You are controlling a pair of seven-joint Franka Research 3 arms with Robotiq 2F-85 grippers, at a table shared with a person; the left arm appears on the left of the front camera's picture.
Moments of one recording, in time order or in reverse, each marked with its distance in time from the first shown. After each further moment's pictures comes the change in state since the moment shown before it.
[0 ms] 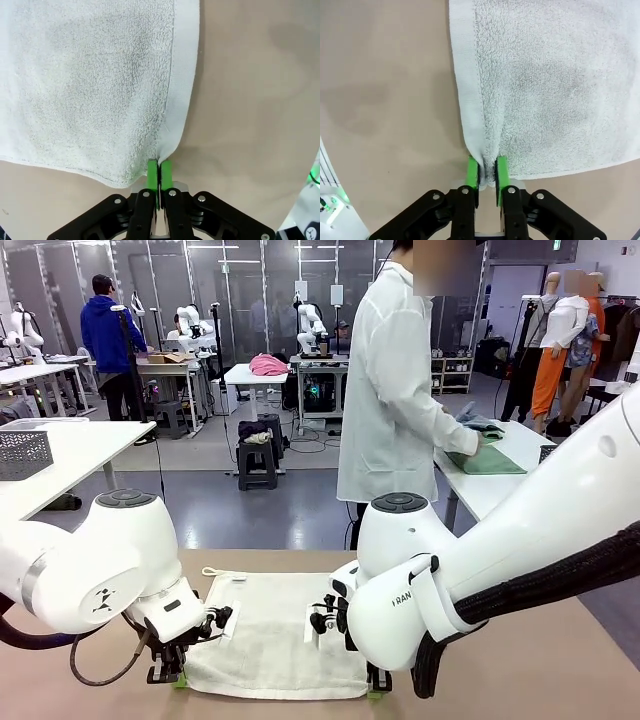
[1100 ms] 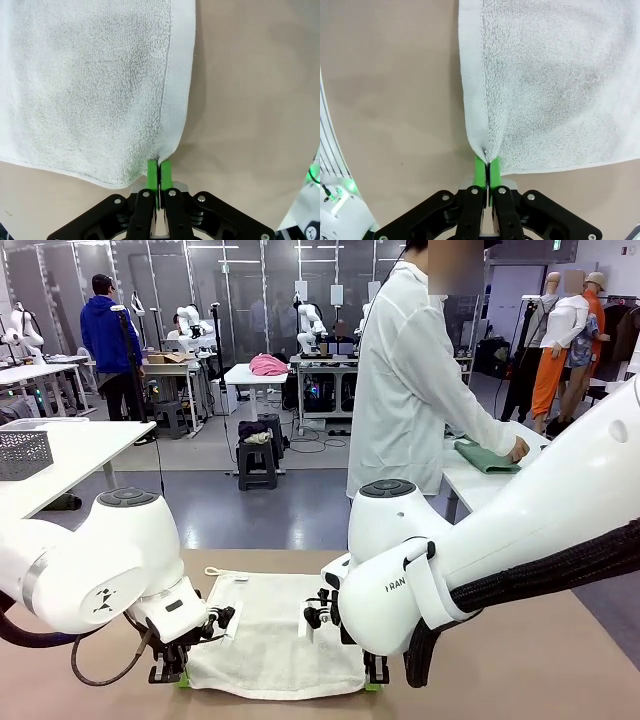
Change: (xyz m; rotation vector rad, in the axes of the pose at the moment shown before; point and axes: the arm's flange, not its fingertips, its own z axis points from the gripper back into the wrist) left arm 0.005 -0.003 0.004 0.006 0.000 -0.014; right arm 0.010 0.000 0.016 0.023 0.032 0.023
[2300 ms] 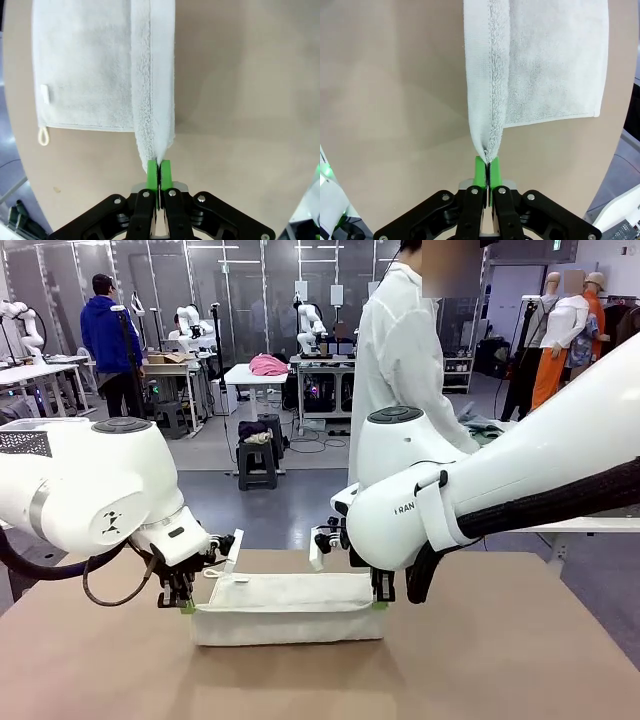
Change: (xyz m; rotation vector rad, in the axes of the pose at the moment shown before) left arm -0.006 0.068 0.074 0.105 -0.022 0.033; right arm -0.011 -0.072 0.080 -0.143 0.018 -0.015
